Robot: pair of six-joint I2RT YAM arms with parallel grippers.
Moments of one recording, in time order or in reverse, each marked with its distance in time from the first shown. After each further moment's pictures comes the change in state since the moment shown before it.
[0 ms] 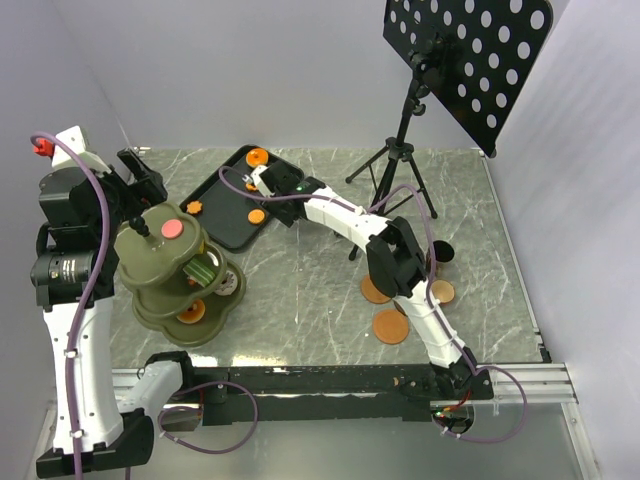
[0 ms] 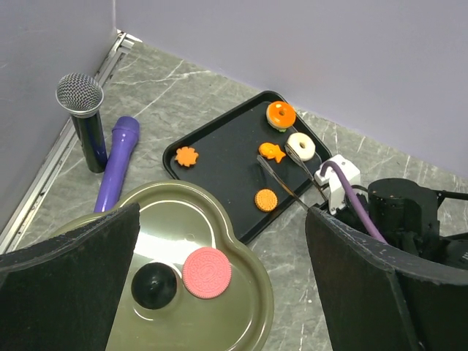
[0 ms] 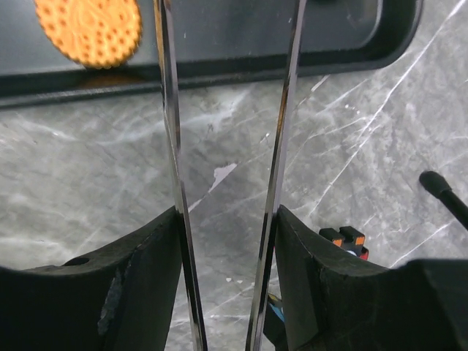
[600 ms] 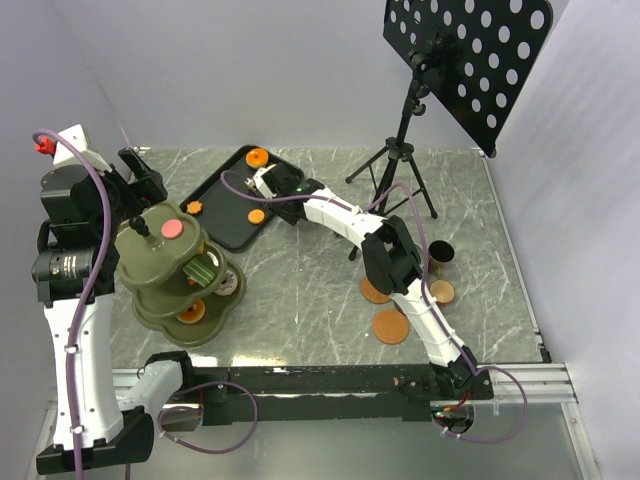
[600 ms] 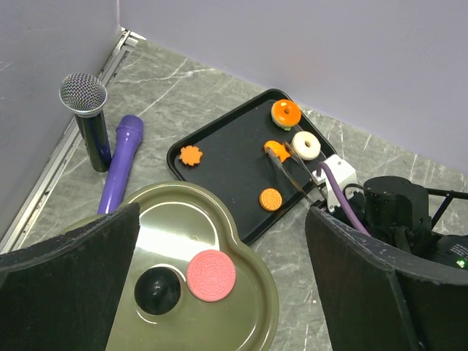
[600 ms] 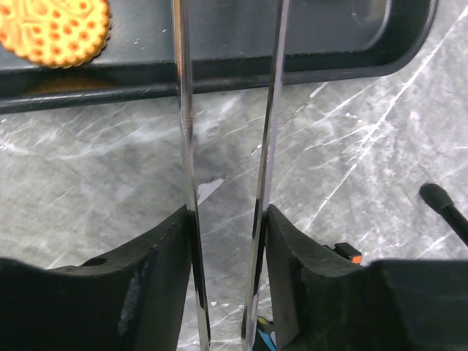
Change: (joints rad) left arm 0.005 0.013 0.000 0.001 -0.004 0.011; right arm -0.021 0.068 0.028 0.017 0.005 -0.055
